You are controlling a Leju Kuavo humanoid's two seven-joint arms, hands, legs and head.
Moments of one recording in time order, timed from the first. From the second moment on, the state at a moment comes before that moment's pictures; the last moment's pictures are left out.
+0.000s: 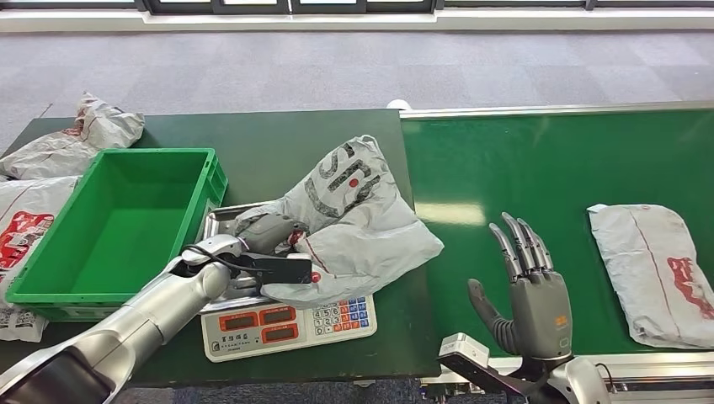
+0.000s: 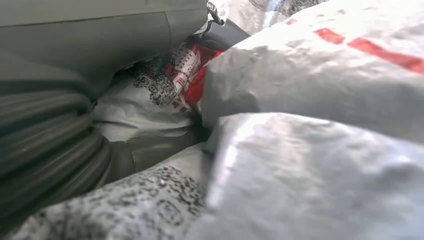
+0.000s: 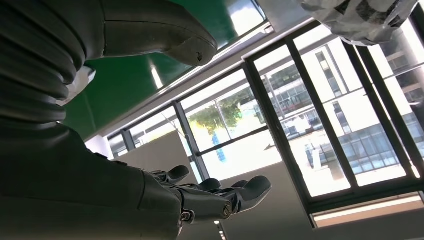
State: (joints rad) left arm -0.69 0.25 -0.80 -0.76 -0.50 -0.09 -0.37; right arm 0.07 -0.32 0.34 -1.85 0.98 -0.47 -0.09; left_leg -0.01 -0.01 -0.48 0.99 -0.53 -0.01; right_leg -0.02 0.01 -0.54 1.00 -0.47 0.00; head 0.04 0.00
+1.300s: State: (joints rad) left arm -0.50 0.58 0.18 -1.30 -0.94 0.09 -0.21; right arm 0.30 -0.20 0.28 -1.98 1.17 -0.51 -0.01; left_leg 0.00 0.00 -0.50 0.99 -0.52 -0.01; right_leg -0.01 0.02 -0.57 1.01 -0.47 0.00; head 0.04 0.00
